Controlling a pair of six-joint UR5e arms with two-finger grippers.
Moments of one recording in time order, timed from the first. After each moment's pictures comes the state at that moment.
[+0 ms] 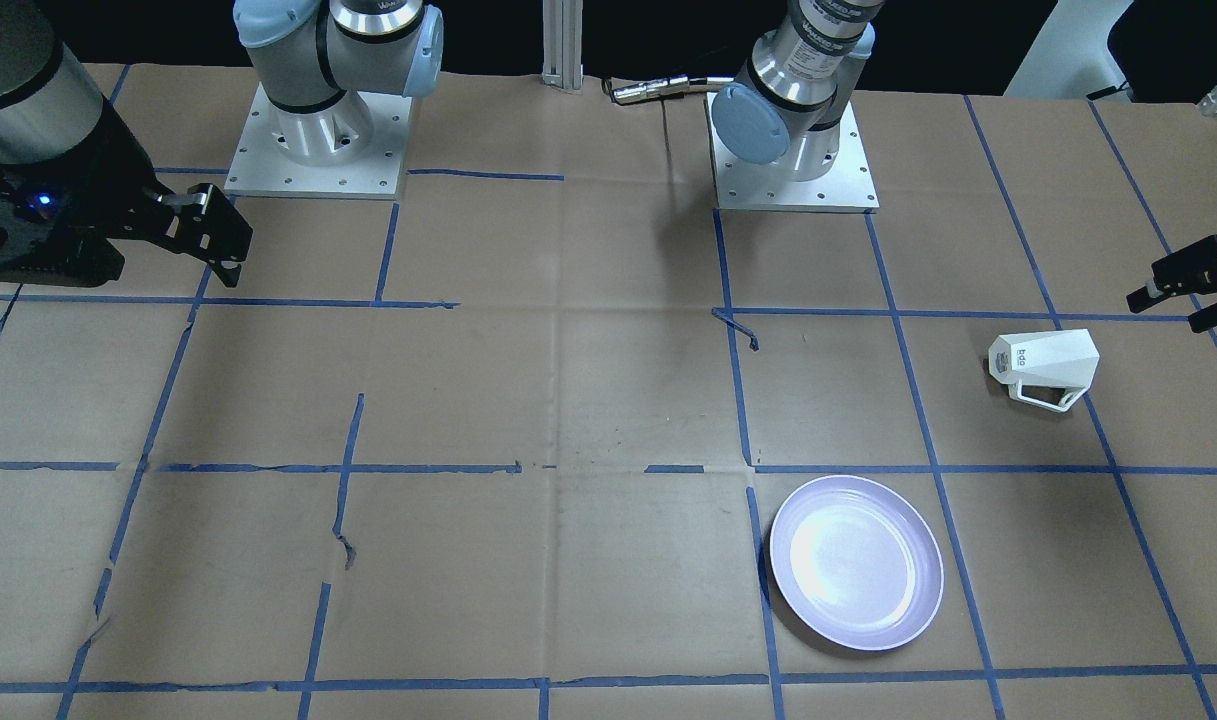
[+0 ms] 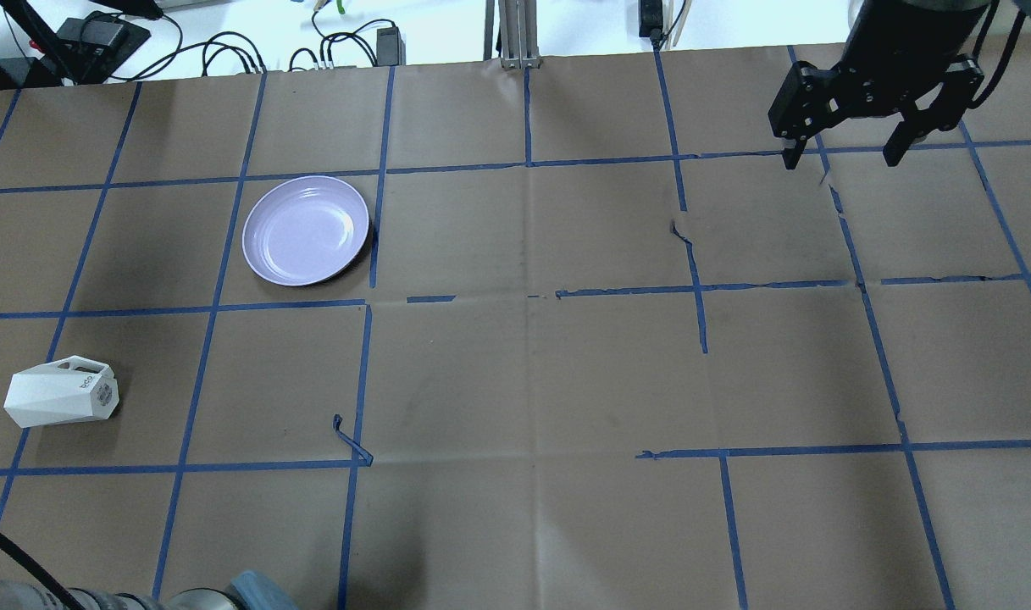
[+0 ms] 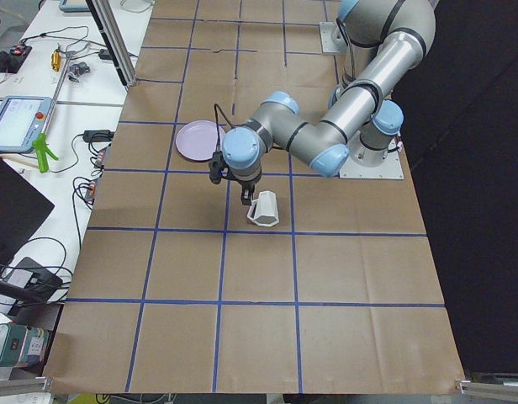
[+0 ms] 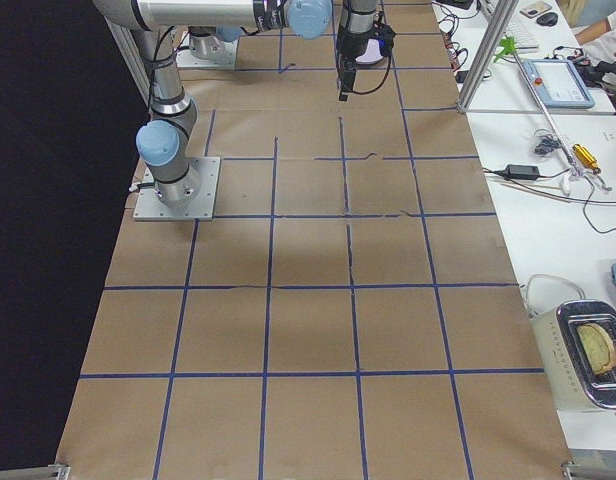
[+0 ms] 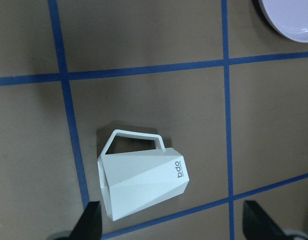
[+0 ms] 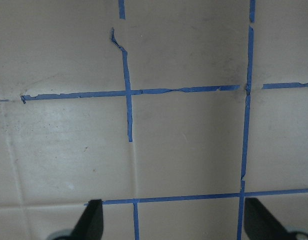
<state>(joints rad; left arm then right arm) -0.67 -1.89 -1.53 -1.61 1.41 1.03 1.47 -1.48 1.43 -1.44 -1.60 -0.06</state>
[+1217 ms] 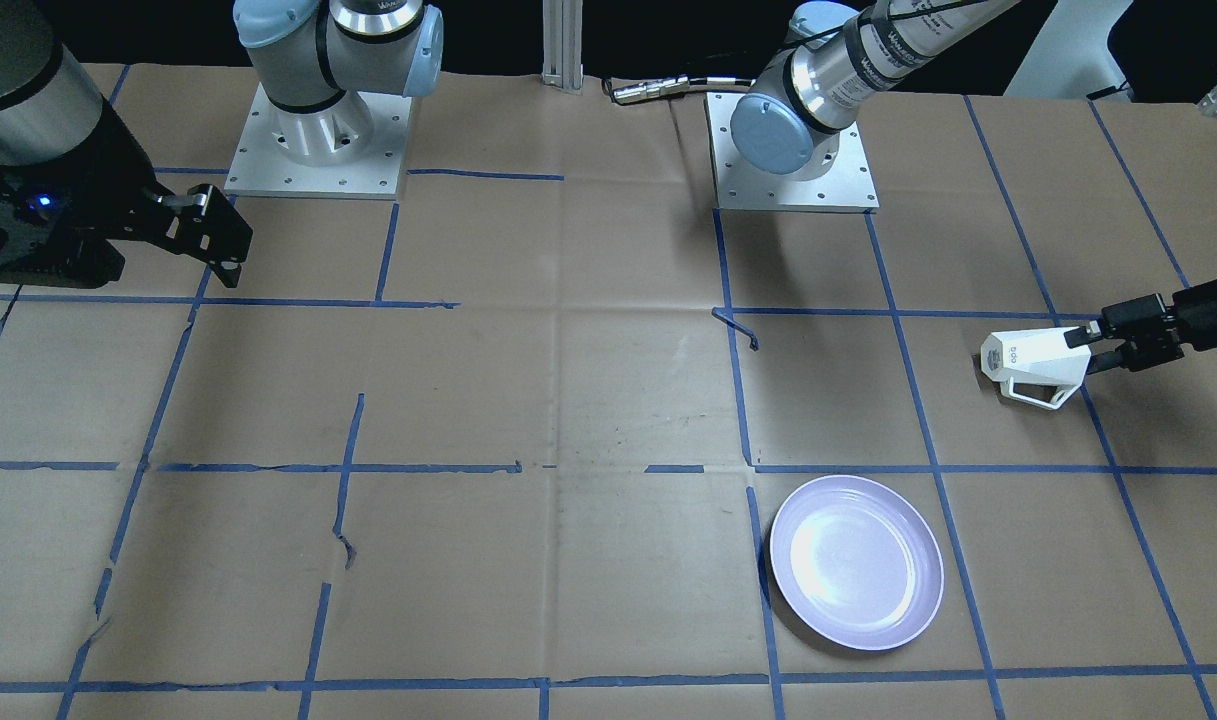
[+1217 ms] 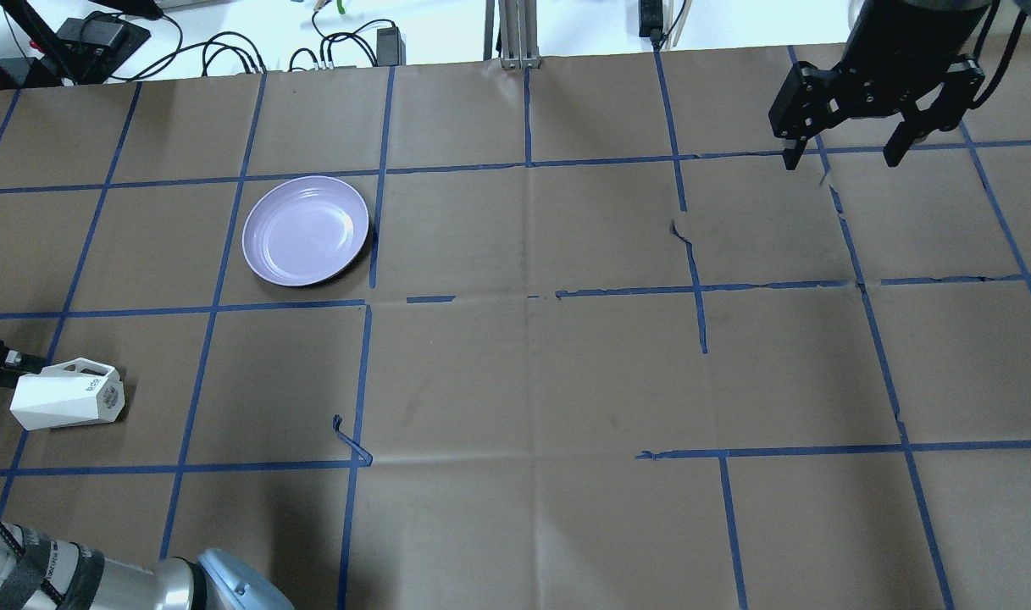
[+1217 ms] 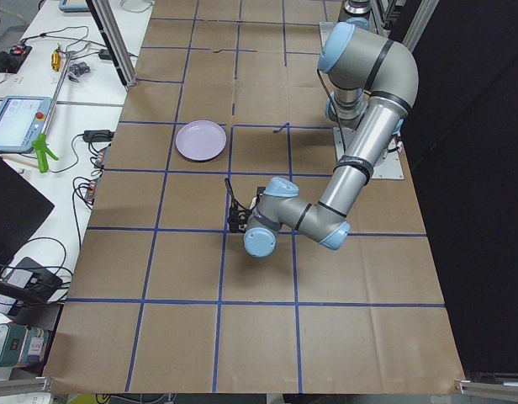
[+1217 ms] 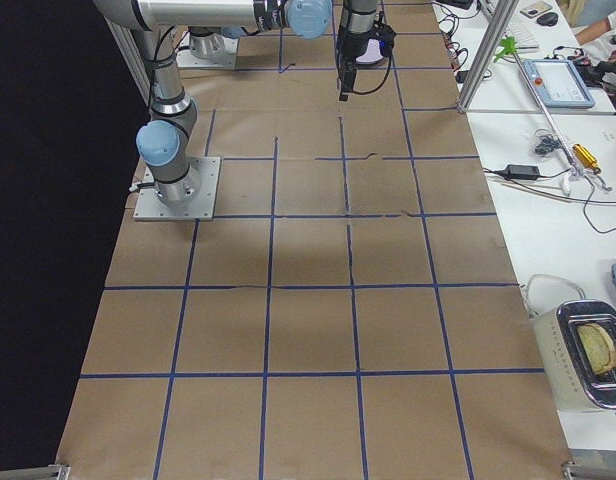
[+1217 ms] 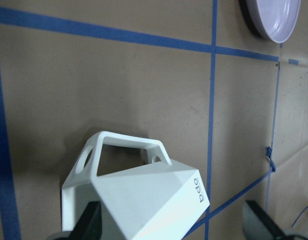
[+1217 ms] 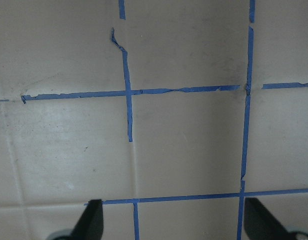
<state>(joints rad) -0.53 -2.12 -1.58 -1.75 1.23 1.16 1.47 -1.48 1.43 -1.44 -1.60 -0.06</state>
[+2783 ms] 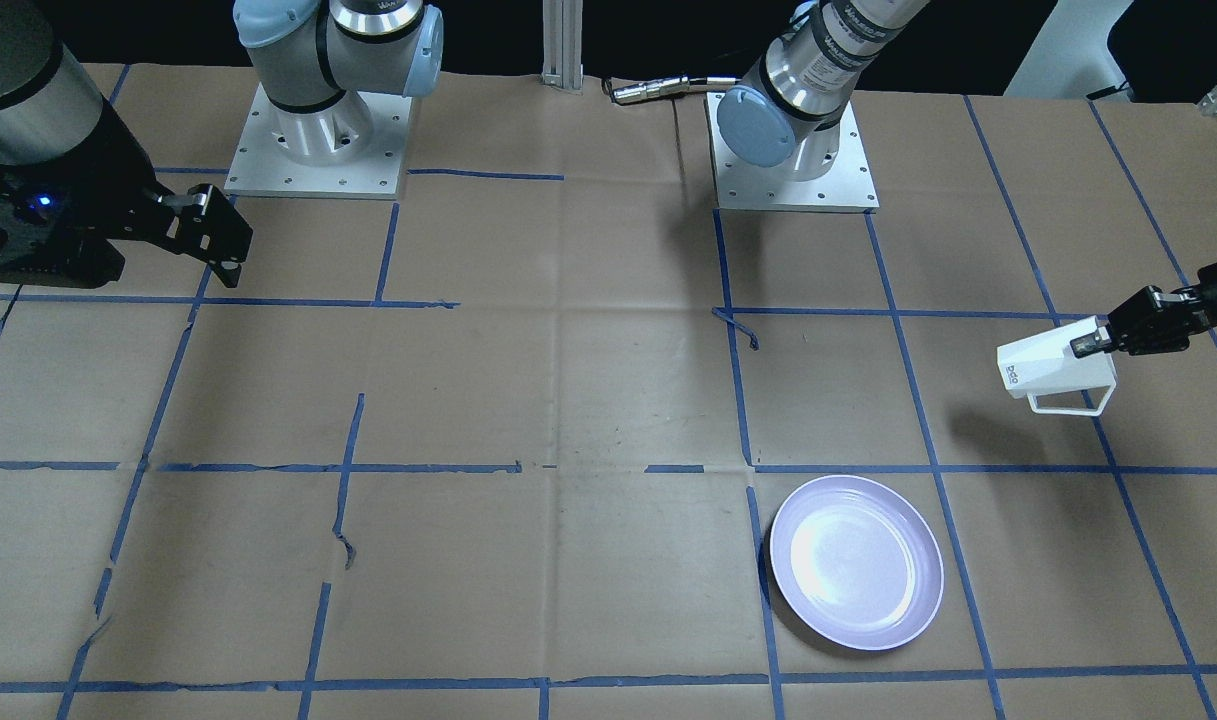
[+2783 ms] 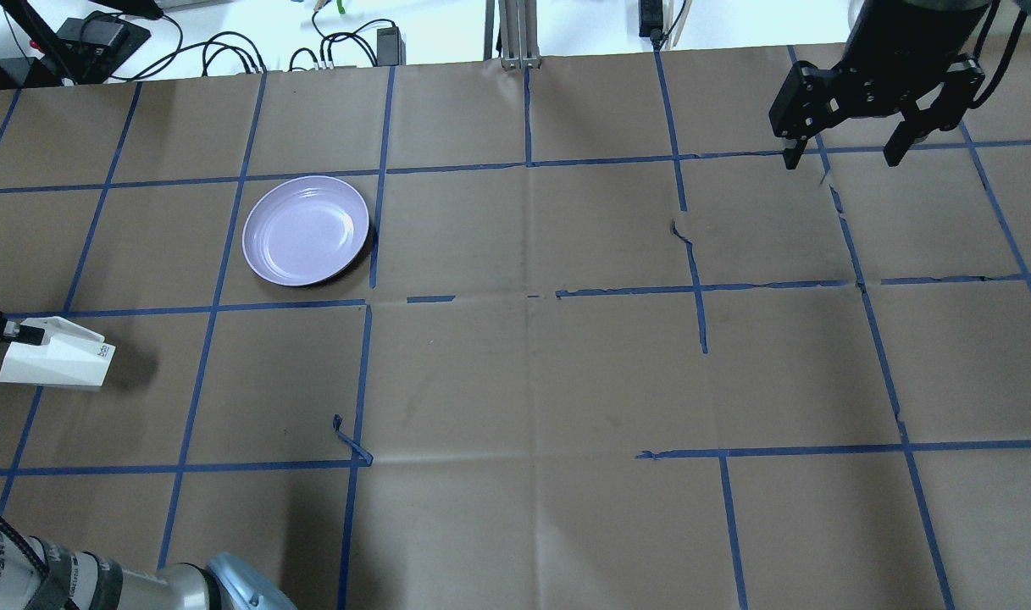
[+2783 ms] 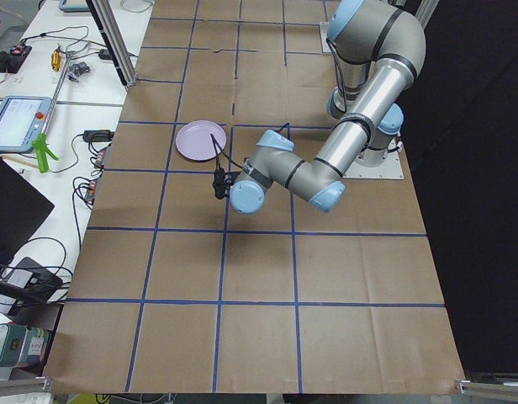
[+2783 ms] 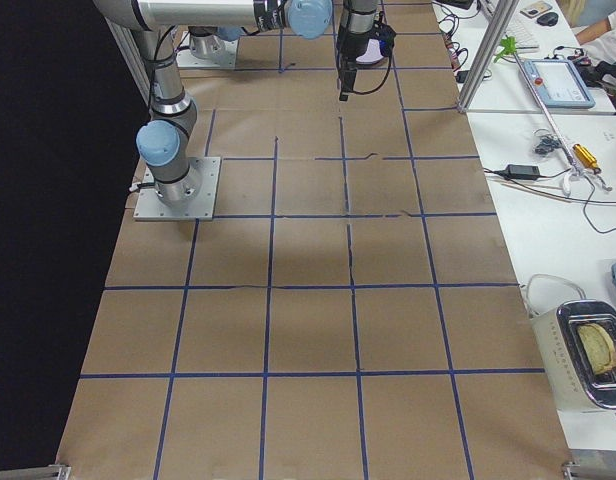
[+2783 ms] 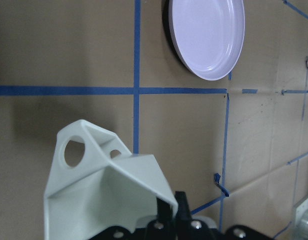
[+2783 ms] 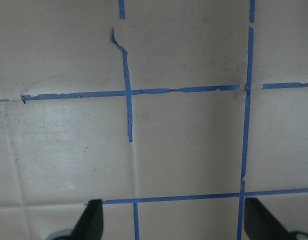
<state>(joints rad) -0.74 -1.90 -1.55 -1.78 1.16 0.96 1.47 -1.48 1.43 -1.44 -1.60 -0.06</state>
